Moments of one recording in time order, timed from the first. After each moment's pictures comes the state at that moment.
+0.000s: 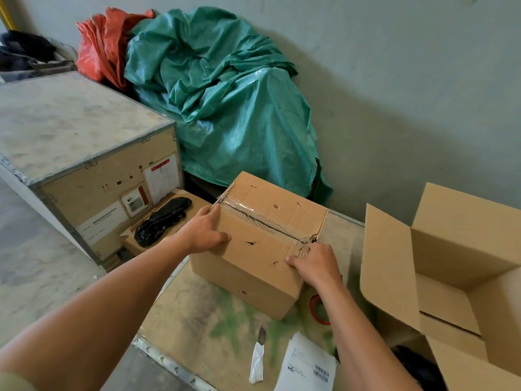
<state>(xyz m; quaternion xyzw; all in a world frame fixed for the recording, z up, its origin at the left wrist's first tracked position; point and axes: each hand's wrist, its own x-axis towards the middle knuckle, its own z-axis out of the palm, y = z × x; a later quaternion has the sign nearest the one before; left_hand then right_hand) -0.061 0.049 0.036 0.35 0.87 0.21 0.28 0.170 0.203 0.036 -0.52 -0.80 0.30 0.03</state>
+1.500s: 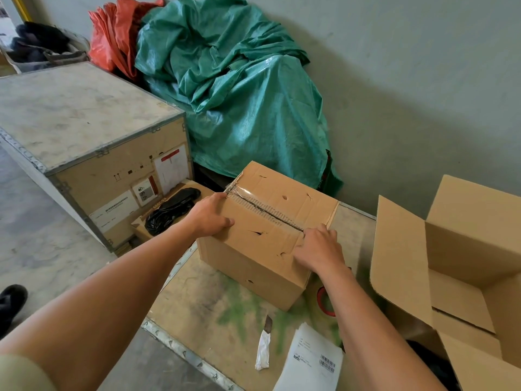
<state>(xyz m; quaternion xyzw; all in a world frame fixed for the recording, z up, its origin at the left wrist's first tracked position) -0.056 0.048 0.048 0.30 0.88 0.27 0.26 0.157 0.200 0.046 -0.43 -0.89 0.14 -0.06</state>
